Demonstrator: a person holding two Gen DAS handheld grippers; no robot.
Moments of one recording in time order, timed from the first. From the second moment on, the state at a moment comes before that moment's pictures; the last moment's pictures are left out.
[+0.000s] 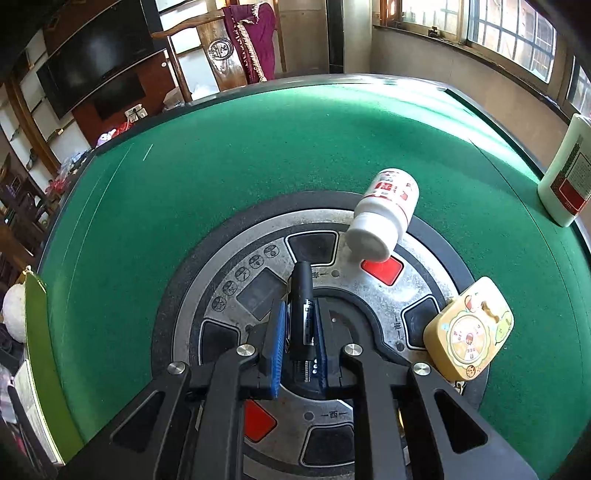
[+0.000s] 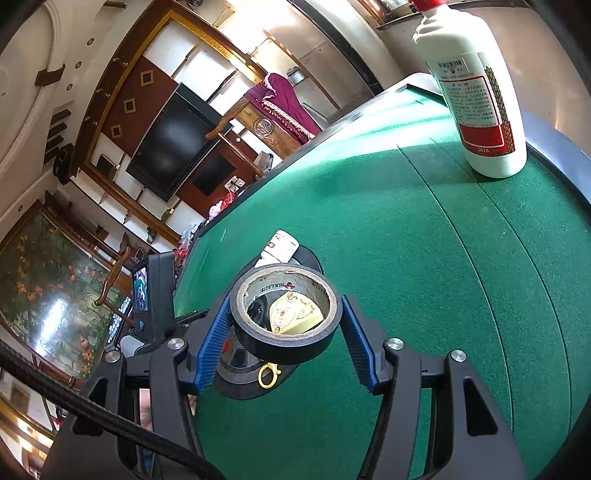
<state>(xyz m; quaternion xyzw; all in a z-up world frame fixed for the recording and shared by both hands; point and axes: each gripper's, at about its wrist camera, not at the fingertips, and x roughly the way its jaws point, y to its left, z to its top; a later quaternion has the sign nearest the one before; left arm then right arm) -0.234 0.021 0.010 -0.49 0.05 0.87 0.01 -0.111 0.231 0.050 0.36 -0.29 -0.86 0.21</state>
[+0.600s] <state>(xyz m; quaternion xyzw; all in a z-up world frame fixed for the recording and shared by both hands) -0.132 -0.044 0.024 -0.43 -0.05 0.90 0.05 -0.111 0.193 0.053 0.37 -0.23 -0.87 0.23</state>
